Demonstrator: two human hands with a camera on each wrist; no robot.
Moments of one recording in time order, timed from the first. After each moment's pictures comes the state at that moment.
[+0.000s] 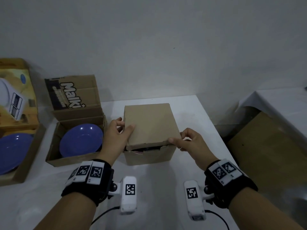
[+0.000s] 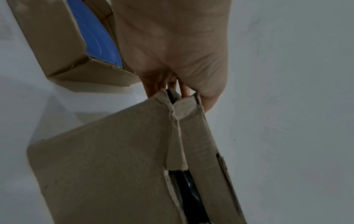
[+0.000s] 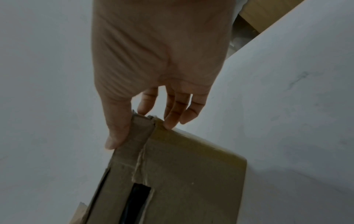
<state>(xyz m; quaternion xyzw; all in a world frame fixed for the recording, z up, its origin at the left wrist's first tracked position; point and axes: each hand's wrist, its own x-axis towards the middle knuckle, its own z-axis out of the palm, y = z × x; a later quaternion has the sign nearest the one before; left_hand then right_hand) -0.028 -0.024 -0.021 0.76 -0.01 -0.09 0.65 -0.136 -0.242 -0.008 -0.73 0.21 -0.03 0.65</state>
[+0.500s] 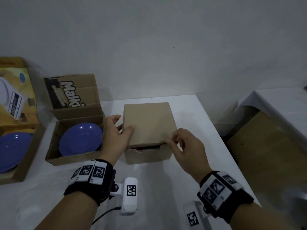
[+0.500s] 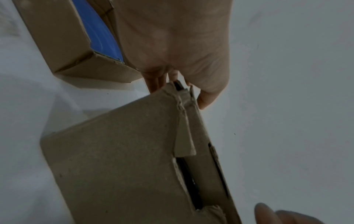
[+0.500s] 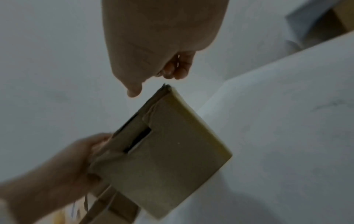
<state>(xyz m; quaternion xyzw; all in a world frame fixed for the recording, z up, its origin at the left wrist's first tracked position) -0.033 -0.025 -0.023 0.75 -0.01 -0.06 0.66 -0.154 -0.214 -0.007 -0.92 0.06 -0.24 0.31</state>
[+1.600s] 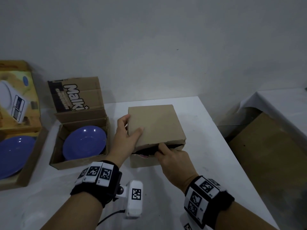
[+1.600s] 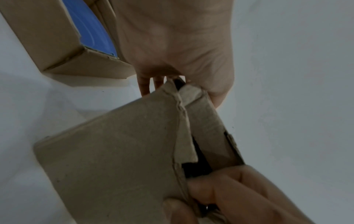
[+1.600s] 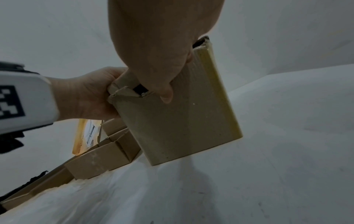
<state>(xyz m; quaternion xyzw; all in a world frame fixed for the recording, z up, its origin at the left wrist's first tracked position) -0.031 -0.028 -0.017 0.76 -0.08 -0.10 0.64 -0.141 -0.167 -0.019 -0.99 -0.09 -0.12 -0.03</state>
